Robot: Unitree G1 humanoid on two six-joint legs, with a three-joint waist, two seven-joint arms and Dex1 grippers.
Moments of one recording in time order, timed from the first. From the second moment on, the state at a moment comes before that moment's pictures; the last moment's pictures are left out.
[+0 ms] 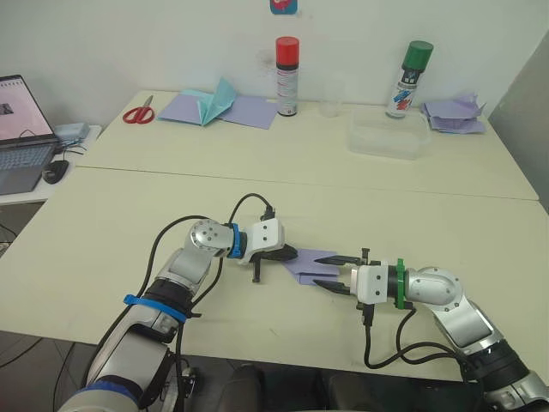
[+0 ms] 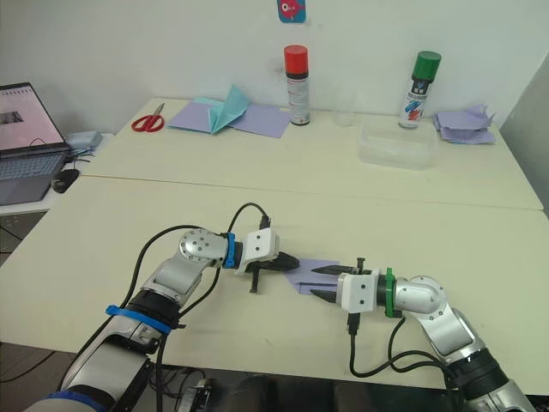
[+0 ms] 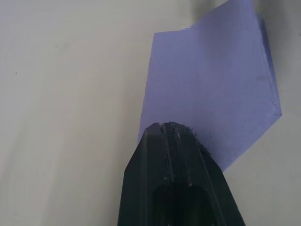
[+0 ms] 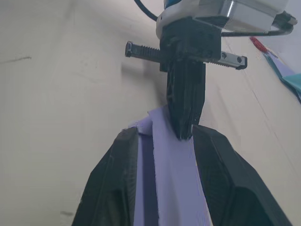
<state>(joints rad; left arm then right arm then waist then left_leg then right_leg) -0.63 0.46 -0.34 0.44 0.00 -0.09 -1.17 -0.21 -0.59 0.30 -0.06 -0.03 -0.34 0.90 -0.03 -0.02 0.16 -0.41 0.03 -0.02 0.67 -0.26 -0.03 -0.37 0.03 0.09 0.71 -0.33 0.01</state>
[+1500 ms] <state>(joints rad) -0.68 0.50 -0.32 0.55 0.00 -0.12 -1.23 -0.45 -0.38 0.31 0.24 0.09 -0.14 0.99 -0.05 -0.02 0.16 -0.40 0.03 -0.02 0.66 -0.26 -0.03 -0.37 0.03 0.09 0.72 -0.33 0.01</state>
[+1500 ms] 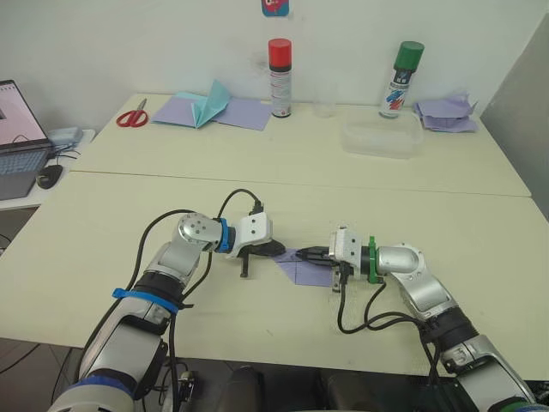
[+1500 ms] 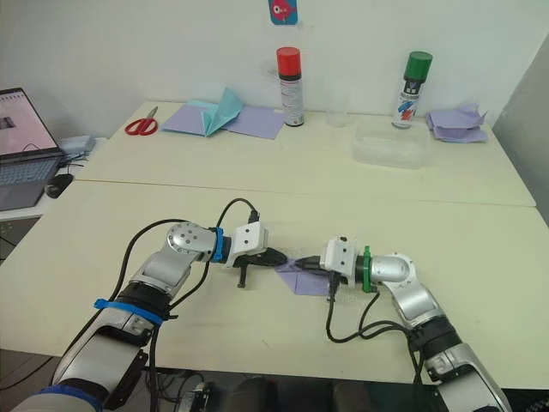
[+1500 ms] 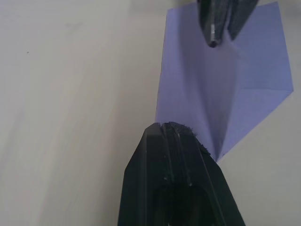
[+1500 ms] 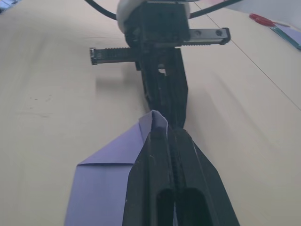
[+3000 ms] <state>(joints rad) -0.50 0.49 -0.21 0.16 -0.15 0.23 -1.10 -0.54 -0.32 0.34 0.42 -0.04 -0.13 0.89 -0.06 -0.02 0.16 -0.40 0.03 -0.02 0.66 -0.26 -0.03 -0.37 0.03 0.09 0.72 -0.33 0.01</state>
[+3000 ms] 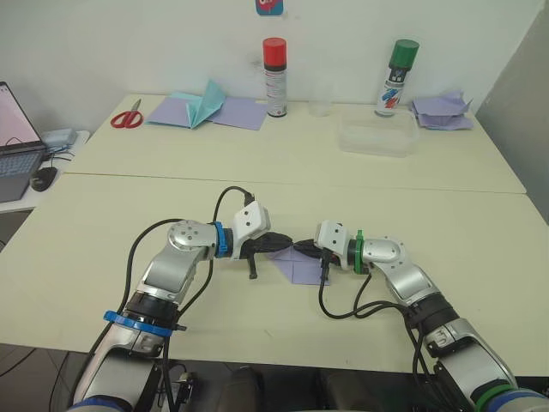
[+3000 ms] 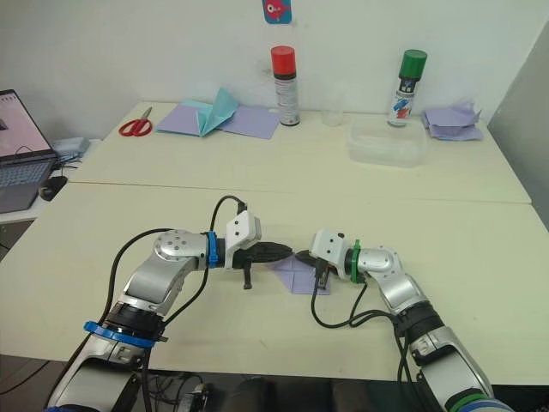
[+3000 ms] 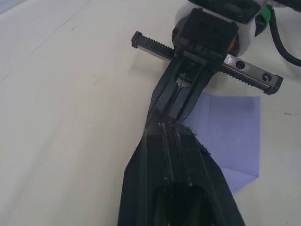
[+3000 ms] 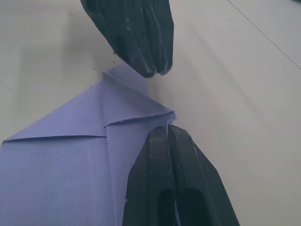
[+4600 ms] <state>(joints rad) -0.53 0.48 -0.27 0.30 -0.11 0.23 -1.10 -0.37 -0.31 0.35 0.06 0.02 0.27 0.79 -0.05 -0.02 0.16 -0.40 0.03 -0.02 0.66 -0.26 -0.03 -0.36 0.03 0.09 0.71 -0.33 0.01</state>
